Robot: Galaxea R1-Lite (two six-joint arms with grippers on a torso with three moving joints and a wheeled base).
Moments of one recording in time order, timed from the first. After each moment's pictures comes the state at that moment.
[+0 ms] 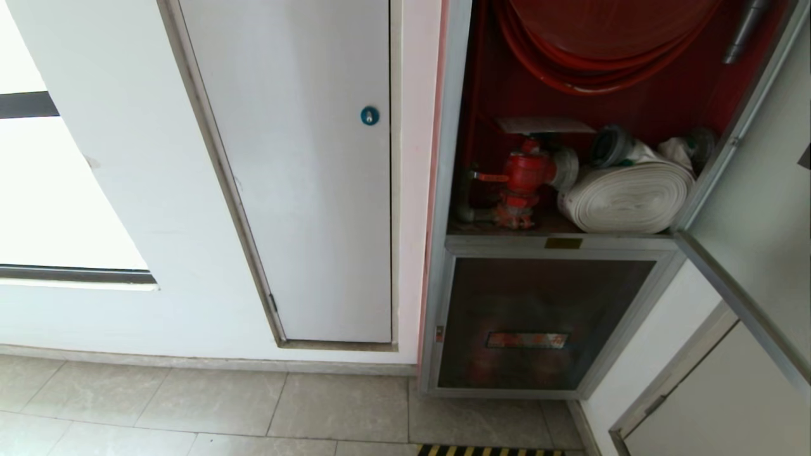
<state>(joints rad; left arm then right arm) 0.00 0.00 0.00 0.00 -0.04 0.03 0.00 0.01 -0.01 0.01 -0.03 0.00</state>
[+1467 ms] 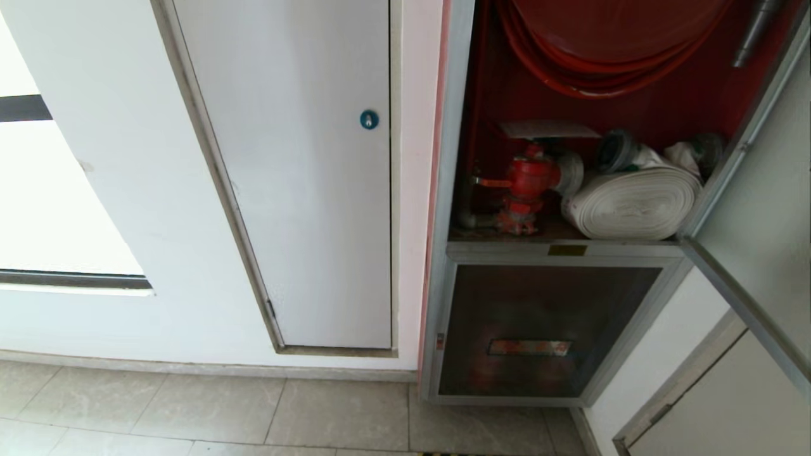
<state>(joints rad) 0.00 0.00 0.00 0.00 -0.04 0.03 0.00 0.00 0.00 0.01 -0.02 0.01</state>
